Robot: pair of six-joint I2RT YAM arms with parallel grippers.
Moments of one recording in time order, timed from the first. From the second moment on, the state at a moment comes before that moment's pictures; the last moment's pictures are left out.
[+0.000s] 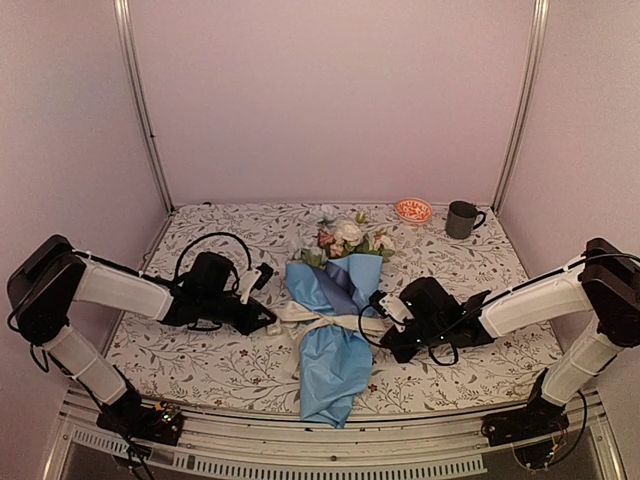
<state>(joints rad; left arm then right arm) -0.63 1.56 0.59 0.20 0.35 -0.15 0.92 1.58 0.65 0.04 0.01 0.15</state>
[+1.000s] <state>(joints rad) -0.55 1.75 0.69 0.20 0.35 -0.14 0.92 1.47 0.52 -0.08 -0.35 0.57</state>
